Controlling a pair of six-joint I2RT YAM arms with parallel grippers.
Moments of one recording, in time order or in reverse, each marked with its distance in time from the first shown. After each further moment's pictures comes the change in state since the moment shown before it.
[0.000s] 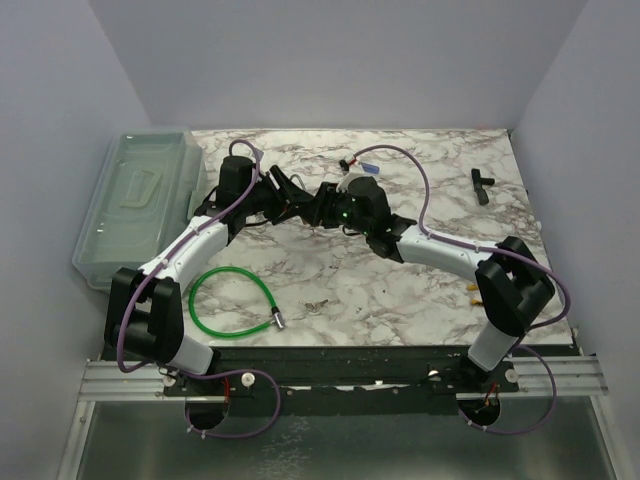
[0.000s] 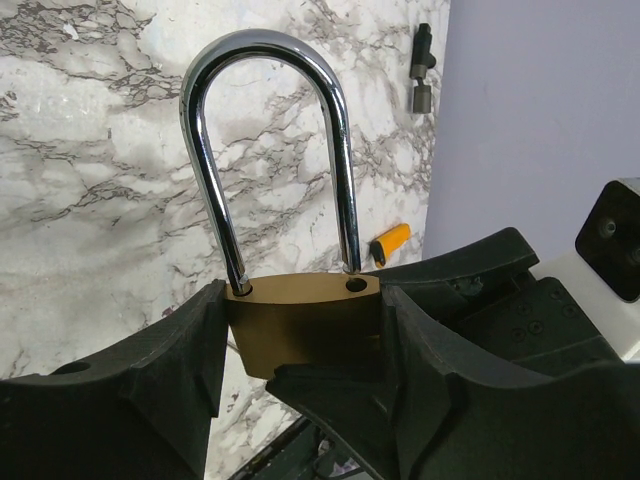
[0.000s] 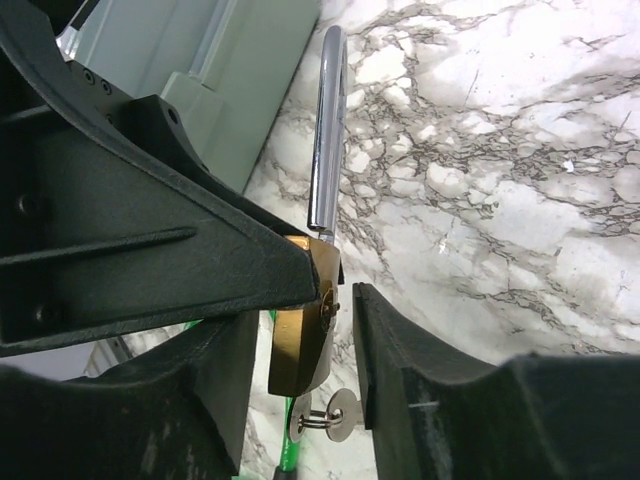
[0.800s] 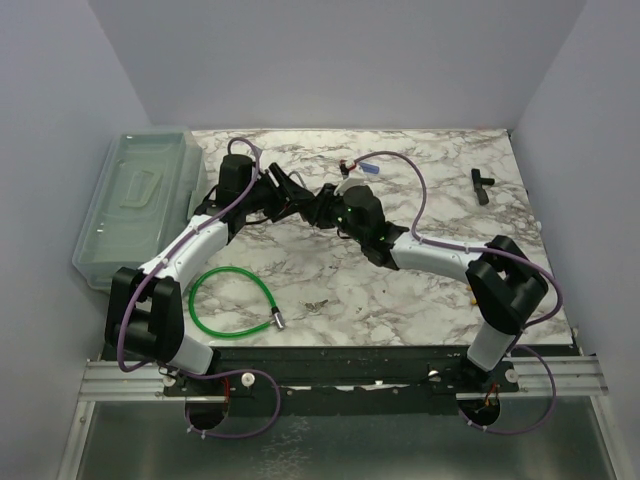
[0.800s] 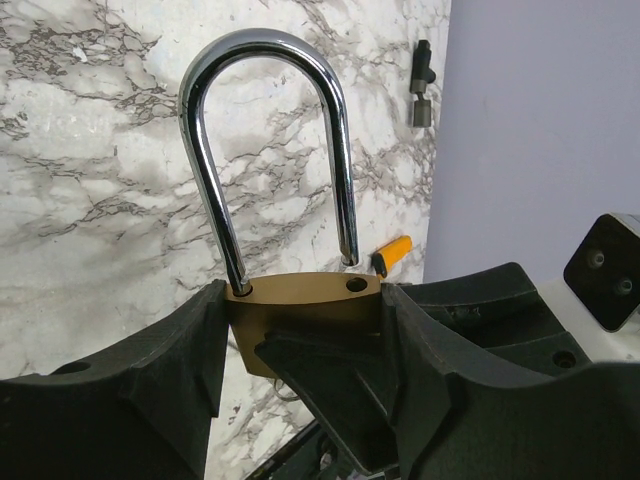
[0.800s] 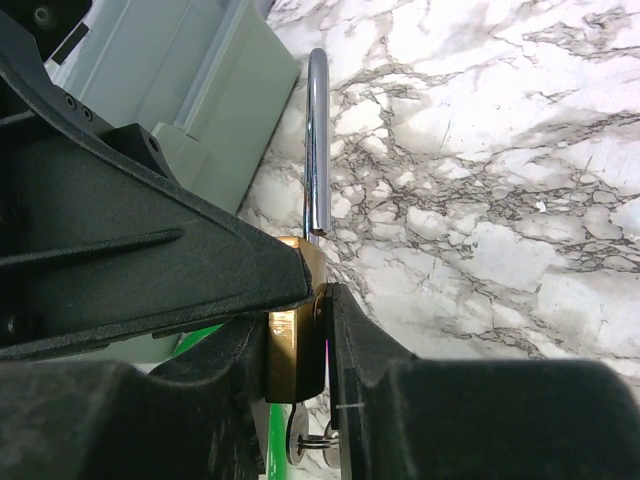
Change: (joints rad) left arm 0.003 0.002 0.011 0.010 -0.024 0.001; right arm 0.041 0.032 -0.038 0.144 0.166 -0.010
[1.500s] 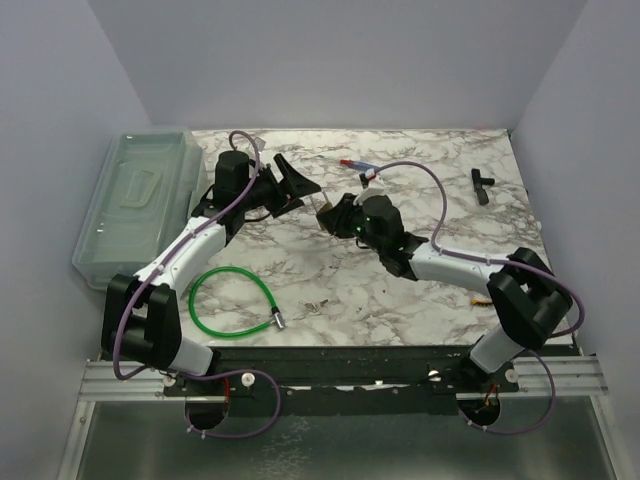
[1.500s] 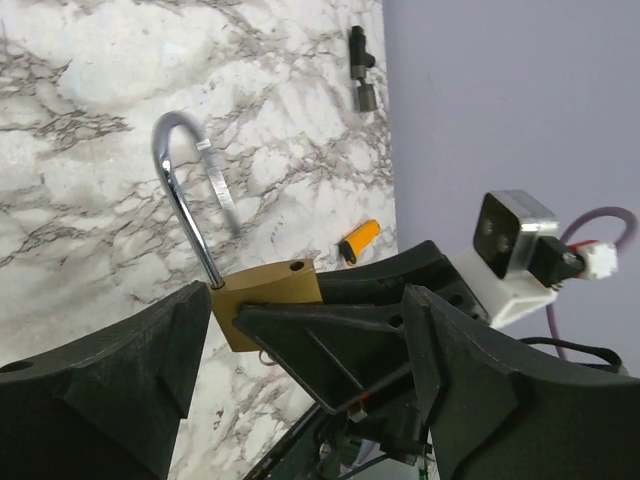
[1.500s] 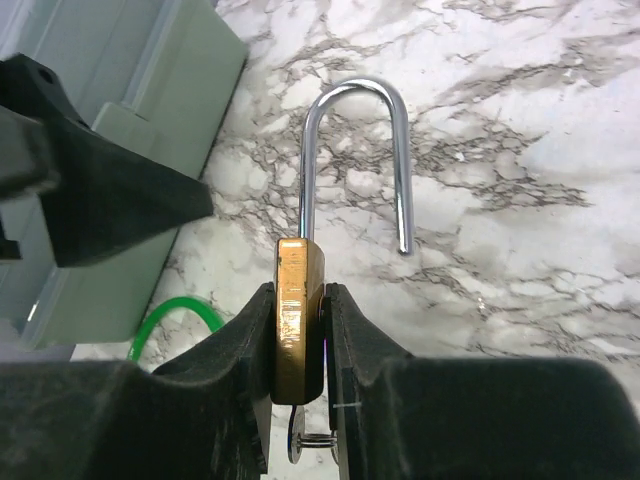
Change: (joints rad) left arm -0.008 -0.023 0.001 0.066 0.068 0.029; right arm -0.024 -0.126 -0.161 -0.002 0.006 -0.011
